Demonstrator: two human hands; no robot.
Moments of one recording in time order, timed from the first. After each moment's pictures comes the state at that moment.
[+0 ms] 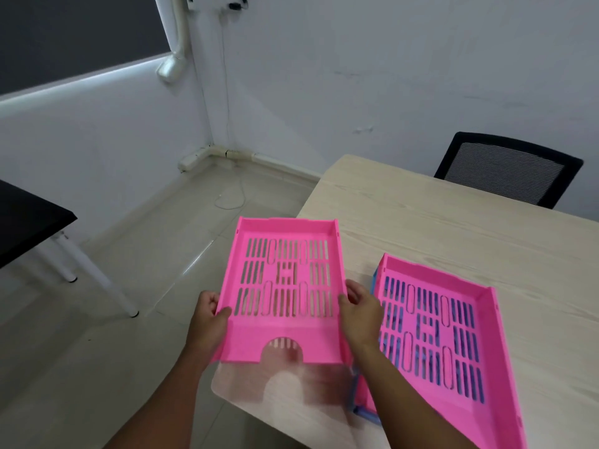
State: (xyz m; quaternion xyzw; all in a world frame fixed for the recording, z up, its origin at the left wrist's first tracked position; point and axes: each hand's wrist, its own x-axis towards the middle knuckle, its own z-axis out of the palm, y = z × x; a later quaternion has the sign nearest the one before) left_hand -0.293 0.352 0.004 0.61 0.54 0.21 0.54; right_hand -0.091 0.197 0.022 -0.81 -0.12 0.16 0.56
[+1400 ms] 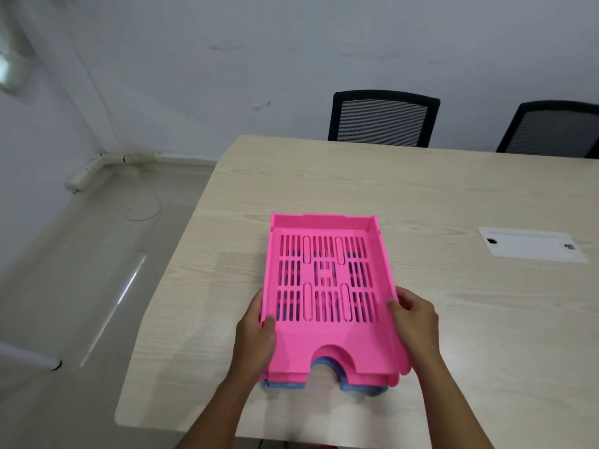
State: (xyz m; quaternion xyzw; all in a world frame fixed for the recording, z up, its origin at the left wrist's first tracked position) left_hand -0.132 0.140 0.039 0.73 0.37 0.11 0.57; right_hand 0.017 -0.070 0.053 -0.86 0.02 0.11 0.49
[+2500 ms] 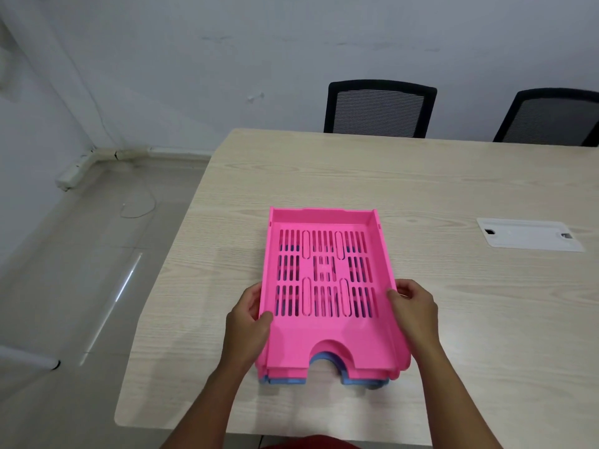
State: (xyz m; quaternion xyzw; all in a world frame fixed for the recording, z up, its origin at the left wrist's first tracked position) left_hand -0.130 0.158 0.039 0.71 0.37 0.11 0.59; right_hand 0.028 -0.067 0.046 -0.85 0.06 0.11 0.51
